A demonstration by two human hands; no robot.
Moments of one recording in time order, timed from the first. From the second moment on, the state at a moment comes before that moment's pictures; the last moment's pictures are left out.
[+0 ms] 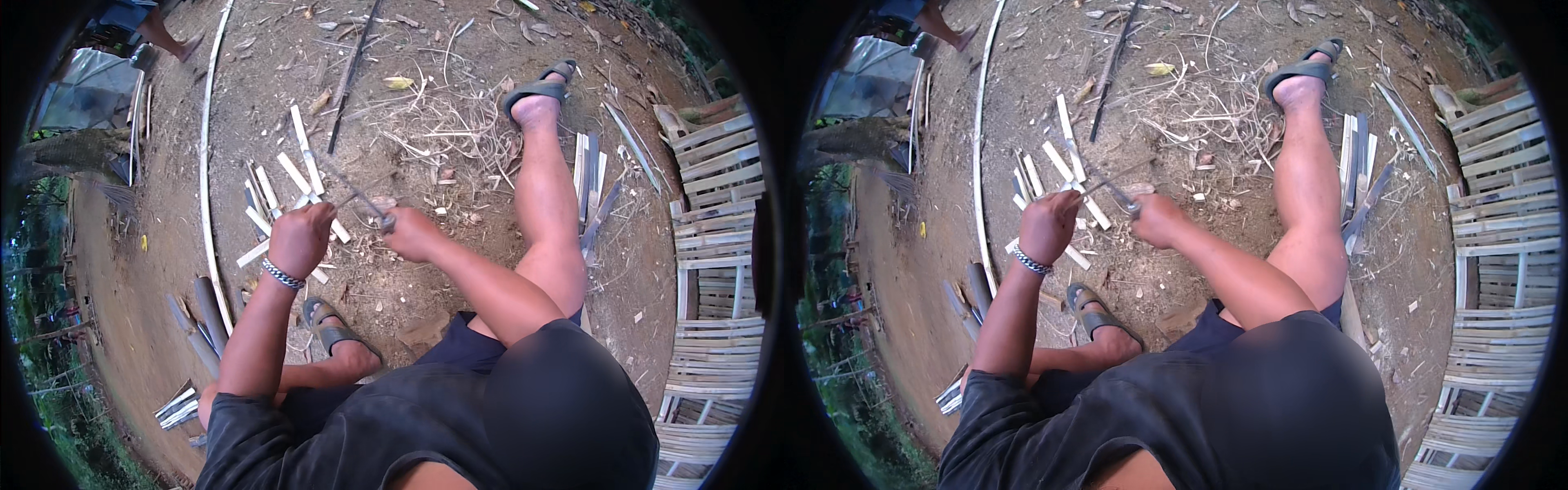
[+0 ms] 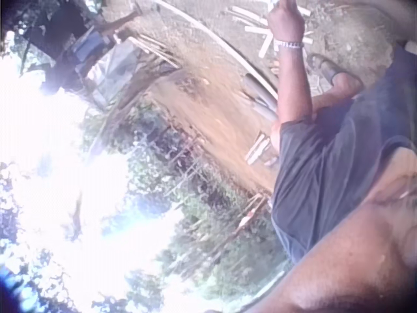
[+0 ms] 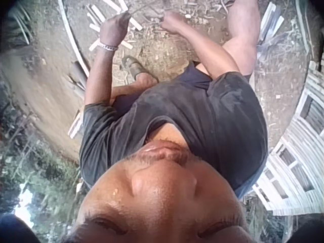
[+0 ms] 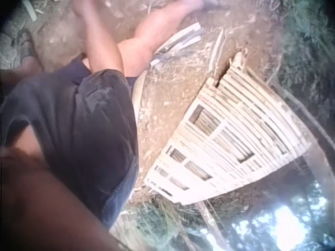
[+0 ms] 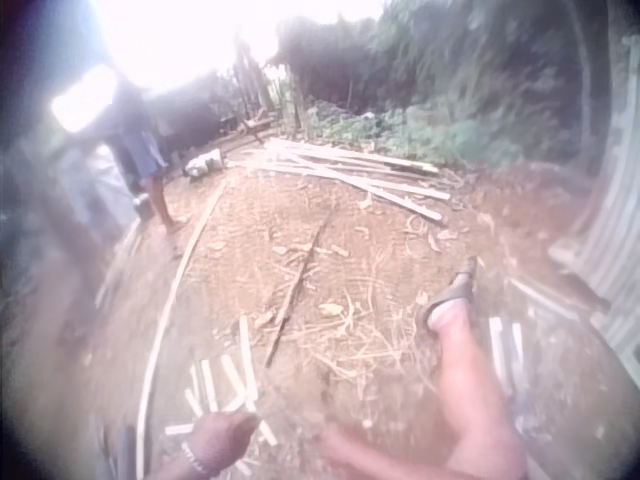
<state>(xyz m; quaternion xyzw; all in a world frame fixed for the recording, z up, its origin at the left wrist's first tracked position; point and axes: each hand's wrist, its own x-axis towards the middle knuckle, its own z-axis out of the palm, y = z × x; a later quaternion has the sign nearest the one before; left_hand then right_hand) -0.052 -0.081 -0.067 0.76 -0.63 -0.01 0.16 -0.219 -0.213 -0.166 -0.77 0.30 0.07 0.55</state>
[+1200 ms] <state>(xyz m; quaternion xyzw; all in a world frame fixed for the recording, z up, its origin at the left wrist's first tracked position) -0.051 -0.066 -0.061 0.78 -0.62 -0.05 0.09 -0.226 -0.219 -0.243 -0.77 0.36 0.09 0.51</state>
